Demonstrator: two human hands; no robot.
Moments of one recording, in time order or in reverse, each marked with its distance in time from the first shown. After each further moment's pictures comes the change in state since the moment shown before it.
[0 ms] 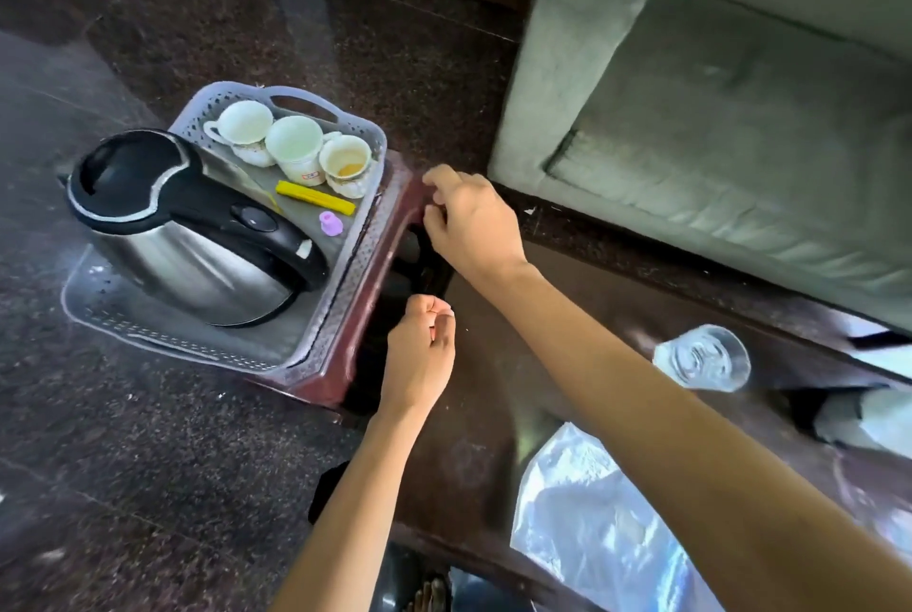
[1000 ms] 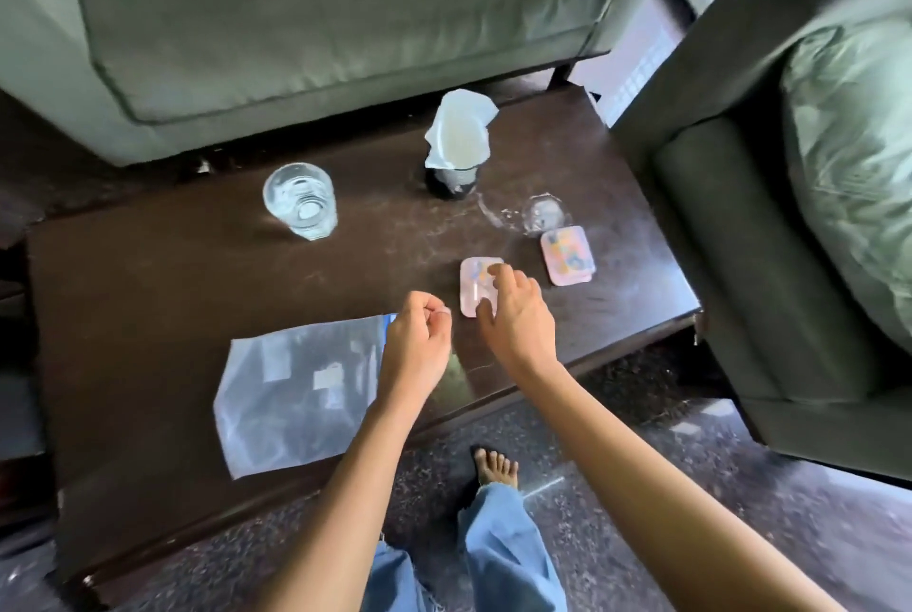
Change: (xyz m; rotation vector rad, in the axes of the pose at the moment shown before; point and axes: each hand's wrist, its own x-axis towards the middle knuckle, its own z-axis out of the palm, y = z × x) left_hand -0.258 0.054 0.309 0.307 -0.623 0.215; right_hand -0.482 0.264 -0.103 -0.104 0.193 0.978
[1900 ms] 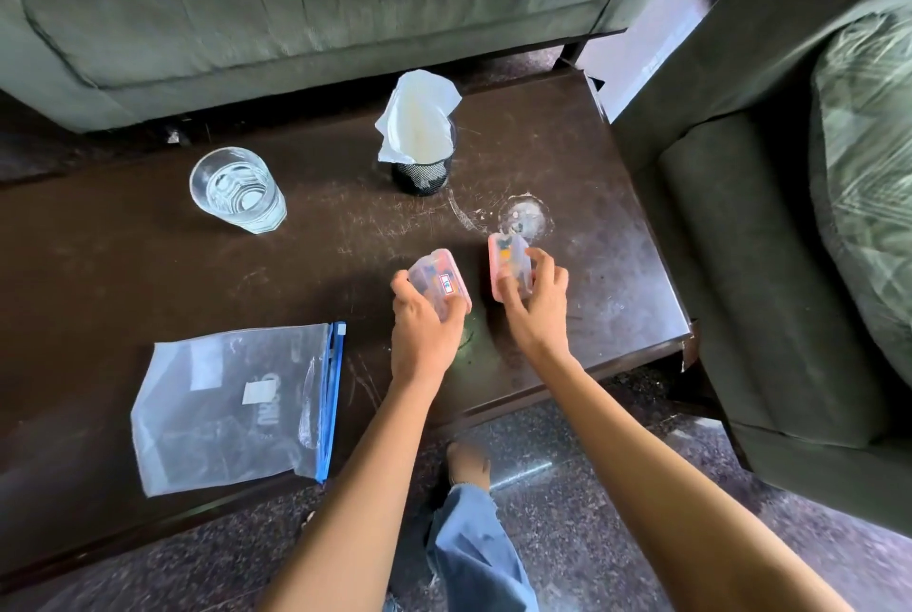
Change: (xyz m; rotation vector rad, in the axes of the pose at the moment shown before) left_hand 0.057 0.013 0.103 0.078 0.132 -0.154; right_hand 0.055 0.103 0.015 0.555 0.041 0.201
